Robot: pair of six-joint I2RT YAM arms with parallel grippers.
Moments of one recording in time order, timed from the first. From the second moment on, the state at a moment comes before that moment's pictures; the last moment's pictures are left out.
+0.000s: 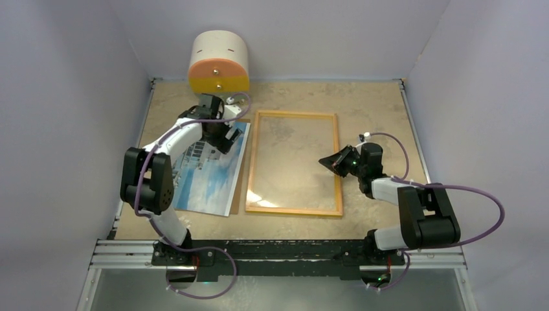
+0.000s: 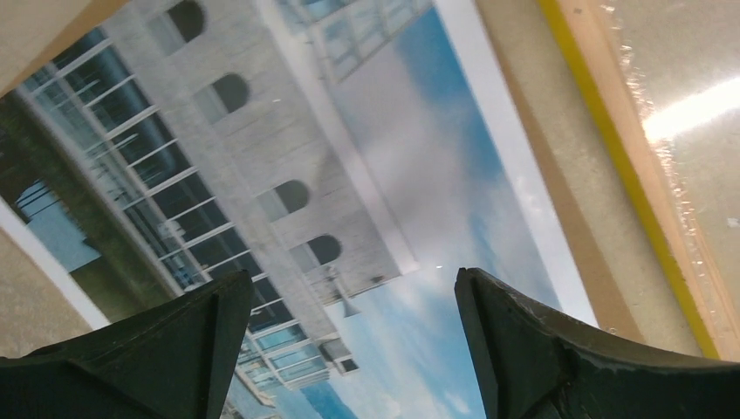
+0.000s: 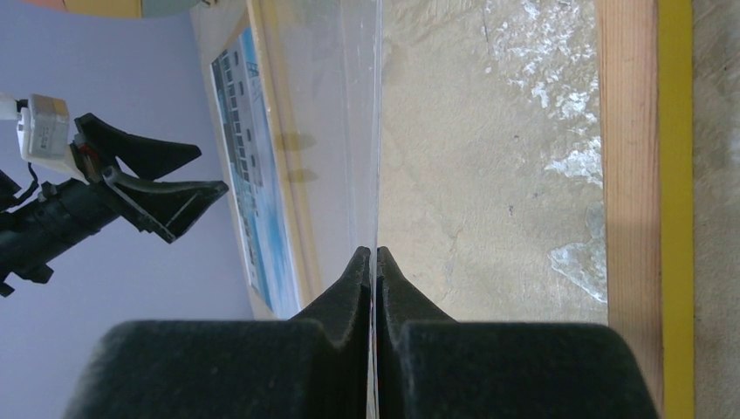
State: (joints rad) left arm -0.21 1.73 1.28 -0.60 0.07 0.40; right arm 0.10 1.41 0.41 0.46 -0.51 1.00
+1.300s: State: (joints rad) left arm -0.40 1.85 1.22 -0.44 -0.06 0.39; right arm 0.09 1.43 0.43 0.43 -0.55 0.93
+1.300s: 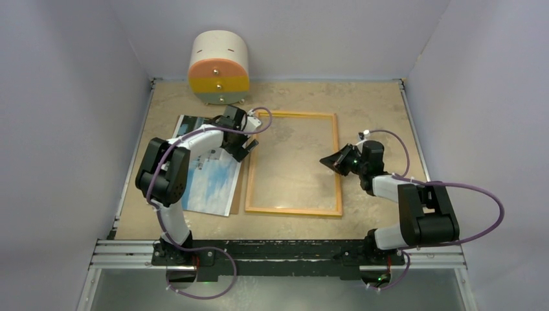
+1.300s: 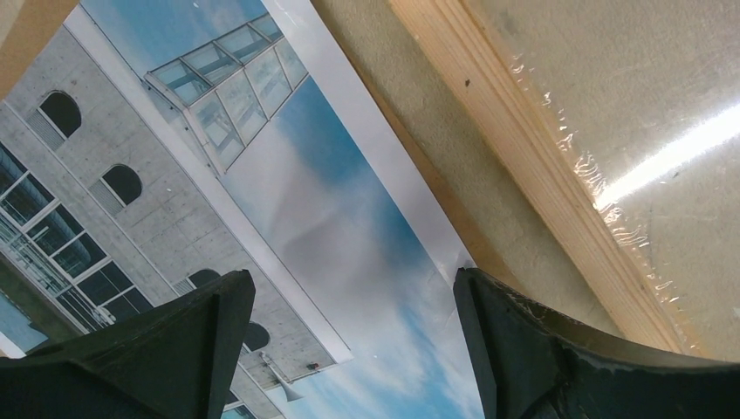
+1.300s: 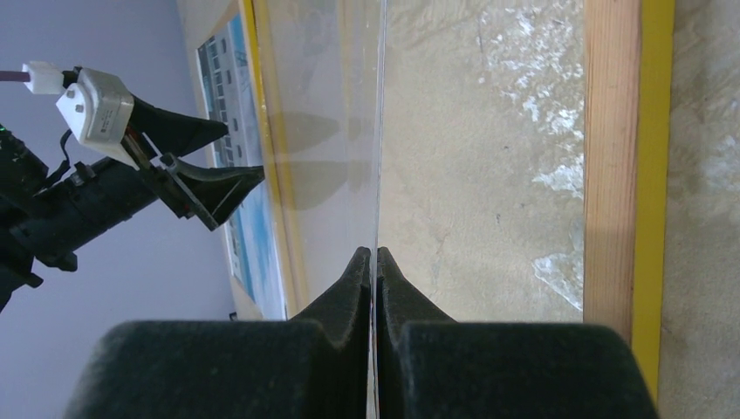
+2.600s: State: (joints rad) left arm -0.44 1.86 1.20 -0.40 0.02 0.44; right arm 0.08 1.45 0.40 0.70 -0.64 0.98
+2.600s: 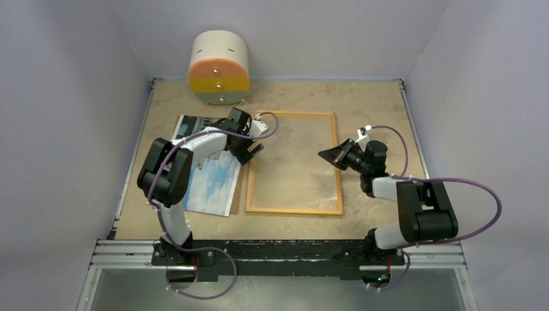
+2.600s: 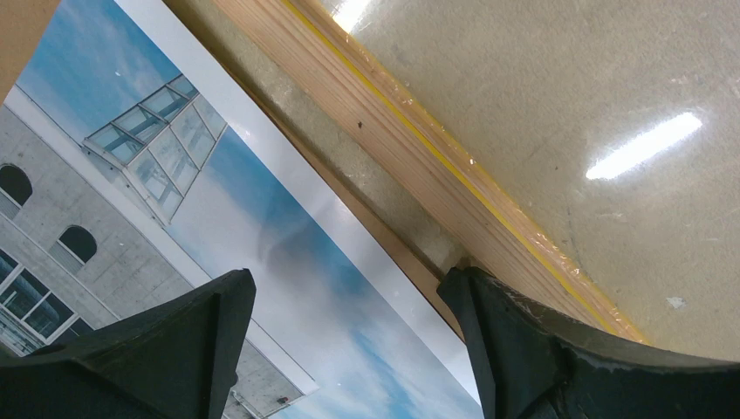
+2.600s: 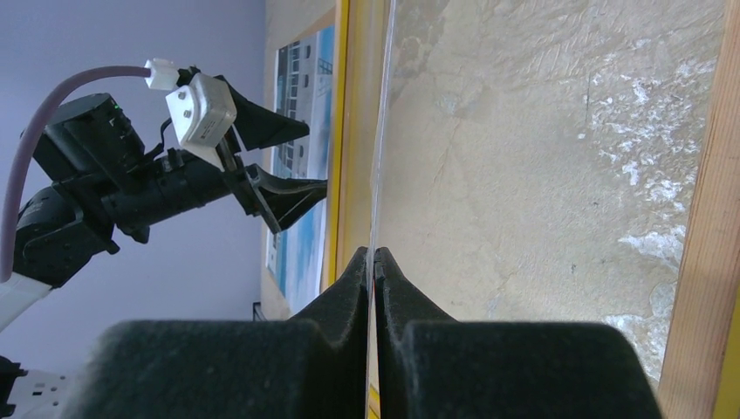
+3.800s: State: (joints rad) left arm -0.43 1.86 1.20 -0.40 0.05 0.46; right arm 0.23 1.38 0.60 0.20 -0.23 0.65
